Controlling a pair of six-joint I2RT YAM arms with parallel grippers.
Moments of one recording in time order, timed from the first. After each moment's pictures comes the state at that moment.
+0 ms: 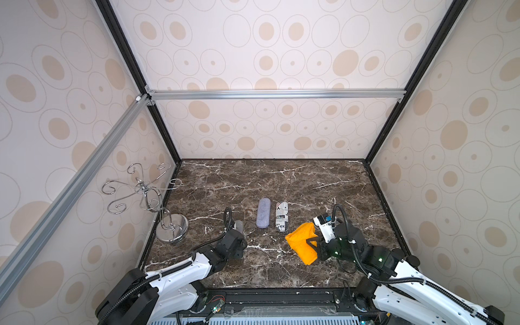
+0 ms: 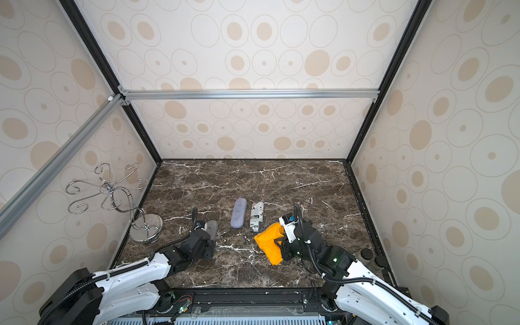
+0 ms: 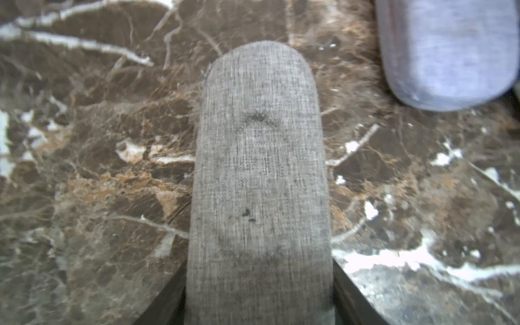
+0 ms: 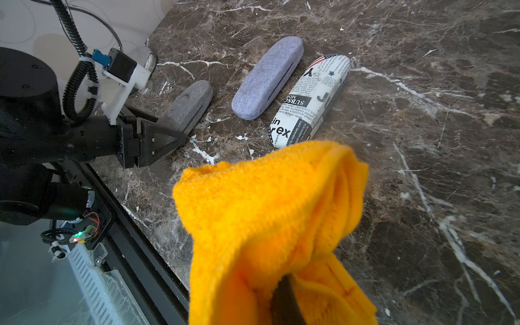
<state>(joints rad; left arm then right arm) -0.73 1.05 0.31 -0.23 -0.33 -0.57 0.79 0.68 0.56 -0.52 -0.06 0.40</state>
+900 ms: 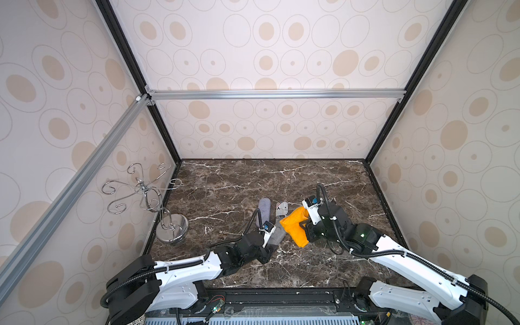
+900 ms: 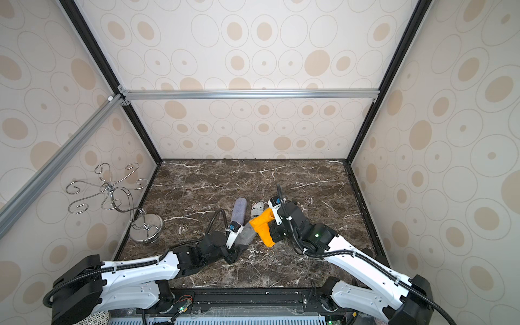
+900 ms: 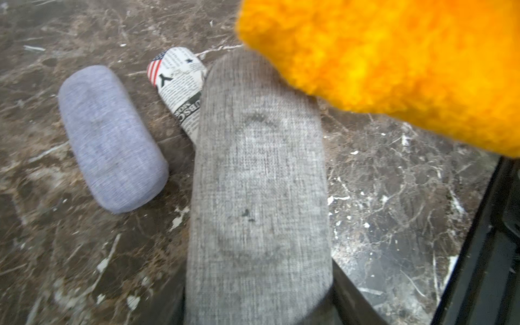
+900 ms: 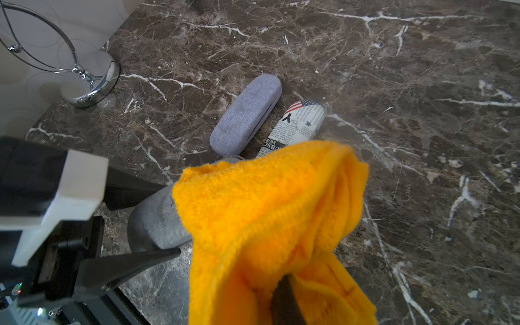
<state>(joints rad) -1.04 1.19 0.47 0.09 -0.15 -0.25 0.79 1.03 0.85 -0.55 0.09 0.31</state>
